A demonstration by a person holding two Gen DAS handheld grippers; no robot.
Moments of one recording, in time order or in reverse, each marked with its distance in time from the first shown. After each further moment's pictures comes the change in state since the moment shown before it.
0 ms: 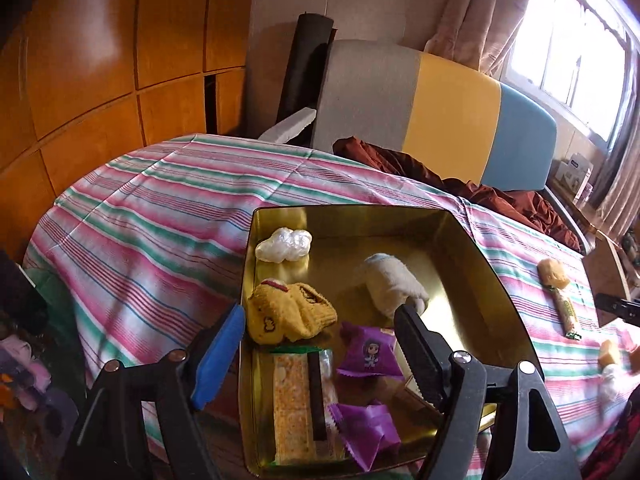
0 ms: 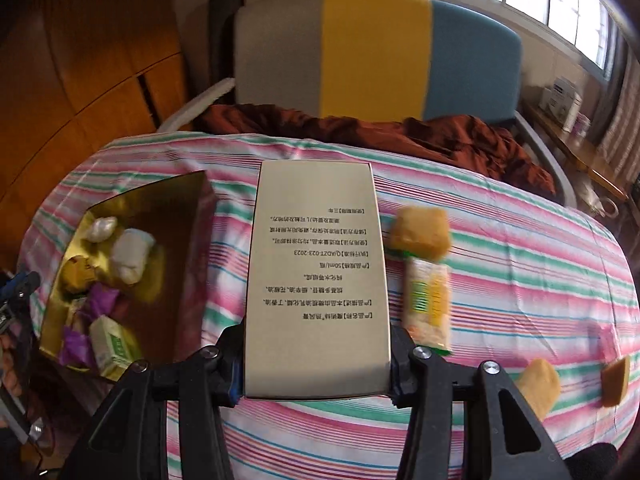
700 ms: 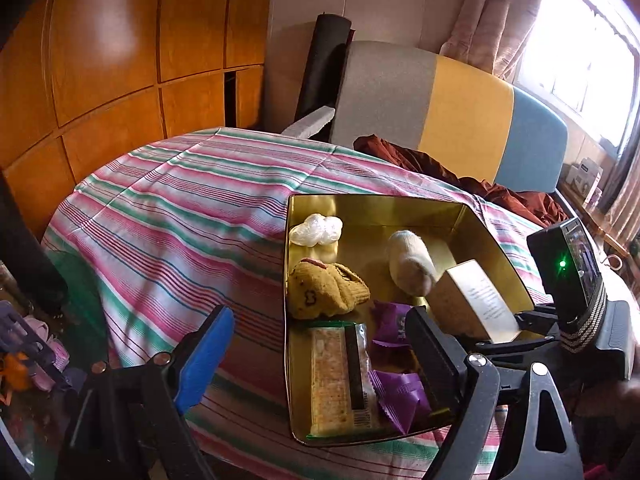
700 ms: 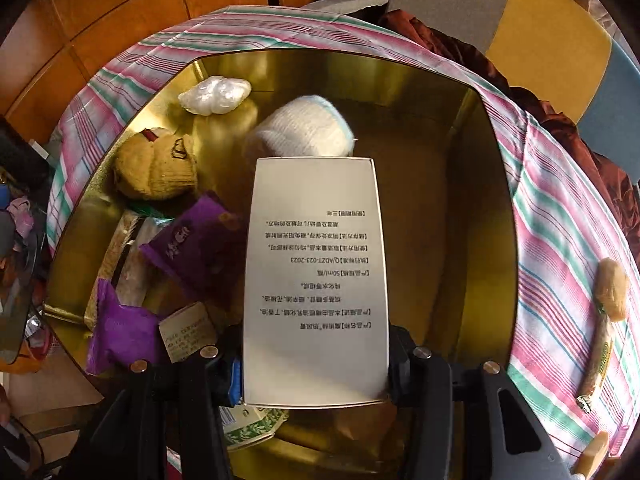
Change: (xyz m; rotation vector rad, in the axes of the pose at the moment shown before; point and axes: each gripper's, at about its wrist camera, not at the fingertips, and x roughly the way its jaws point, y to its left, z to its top) left arm -0.018 0.023 -0.017 -0.020 -0.004 0.046; right arm 0.116 0.189 -0.012 -0.326 0.270 0.153
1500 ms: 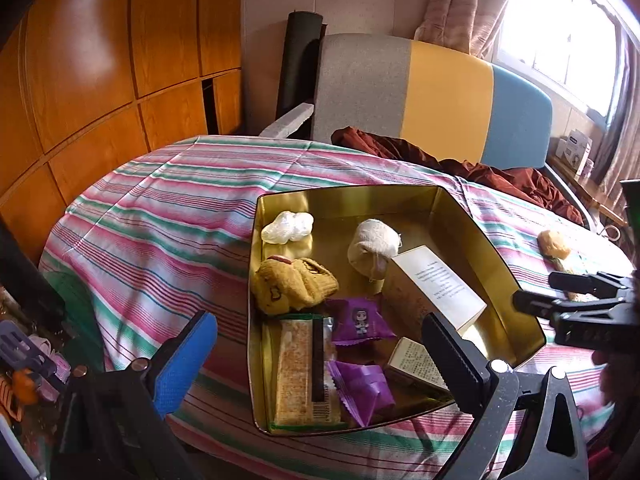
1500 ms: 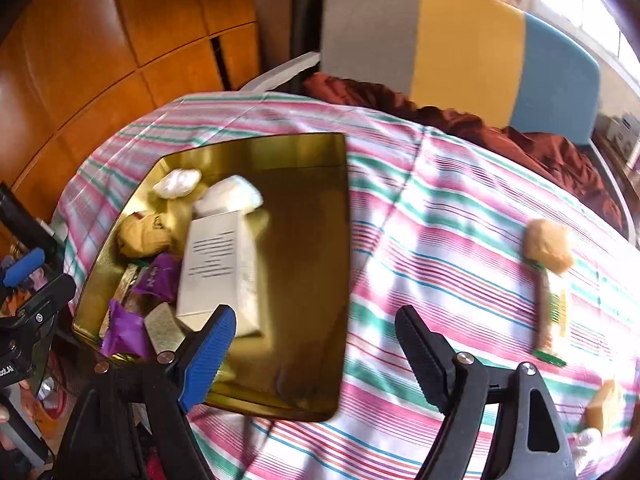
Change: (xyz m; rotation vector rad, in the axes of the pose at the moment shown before) left arm -0.006 -0.037 -0.001 0.098 0.016 -0.006; right arm -0.084 -0.072 -0.044 0.220 -0.243 -0.049
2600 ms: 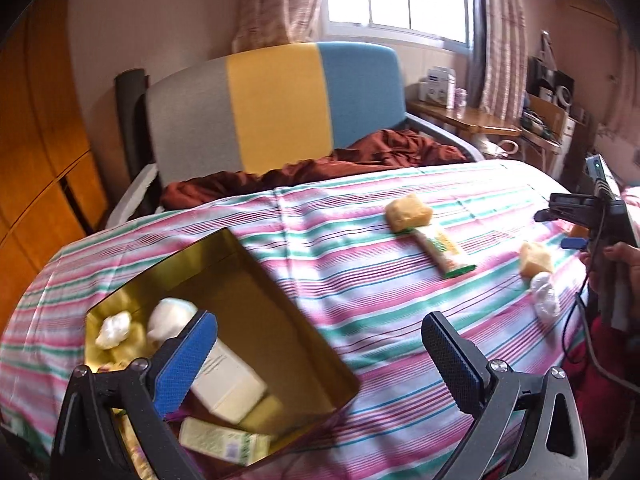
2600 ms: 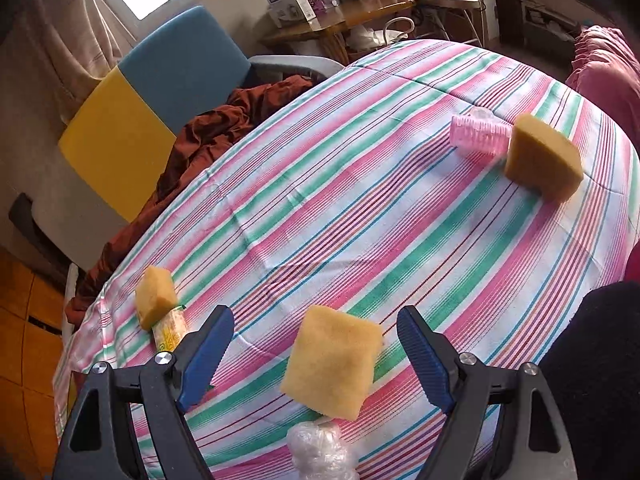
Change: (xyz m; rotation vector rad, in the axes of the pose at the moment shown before) left arm -0.012 -0.201 0.023 0.427 -0.038 -0.325; right arm -0.104 -0.340 -0.137 1.038 -0.179 -0.307
